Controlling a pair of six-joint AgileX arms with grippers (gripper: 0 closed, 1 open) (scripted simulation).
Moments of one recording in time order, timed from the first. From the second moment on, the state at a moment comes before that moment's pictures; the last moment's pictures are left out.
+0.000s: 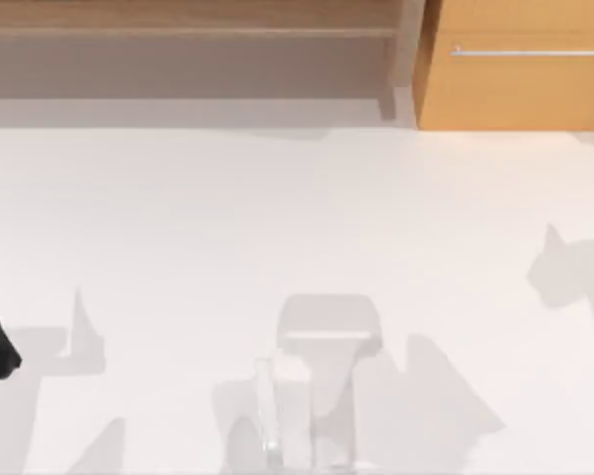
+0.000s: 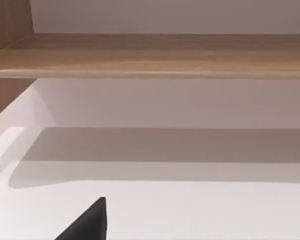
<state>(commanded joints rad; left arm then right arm) 0.00 0.00 0.00 0.00 0.00 0.00 0.09 0.76 0.30 0.41 0.05 -0.53</state>
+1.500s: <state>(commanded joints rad) 0.00 0.00 0.00 0.00 0.00 0.00 0.17 2.23 0.94 1.28 0.21 -1.56</state>
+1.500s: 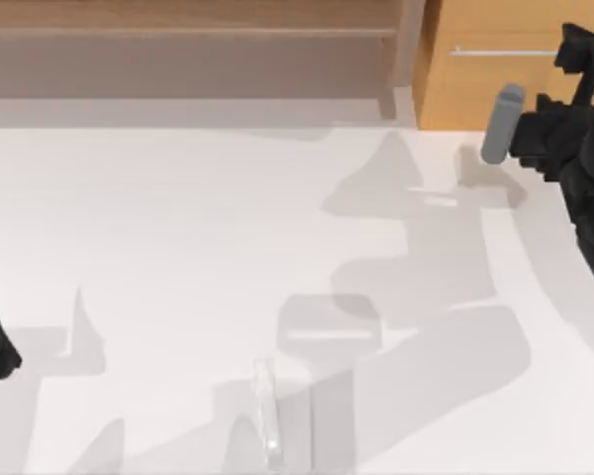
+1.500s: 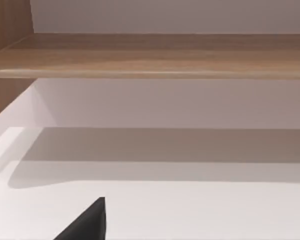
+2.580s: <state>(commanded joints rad) 0.00 0.00 0.00 0.00 0.00 0.00 0.16 2.28 1.06 1.22 0.20 -1.56</state>
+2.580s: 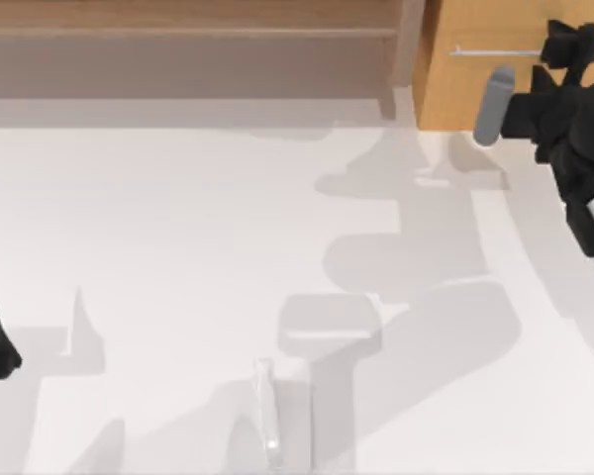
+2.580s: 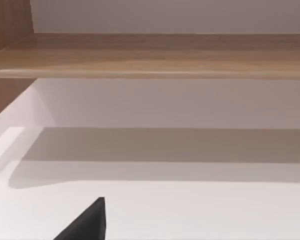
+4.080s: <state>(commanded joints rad) 0.00 0.00 0.00 0.00 0.00 0.00 0.20 2.16 0.78 1.37 0.23 -1.55</state>
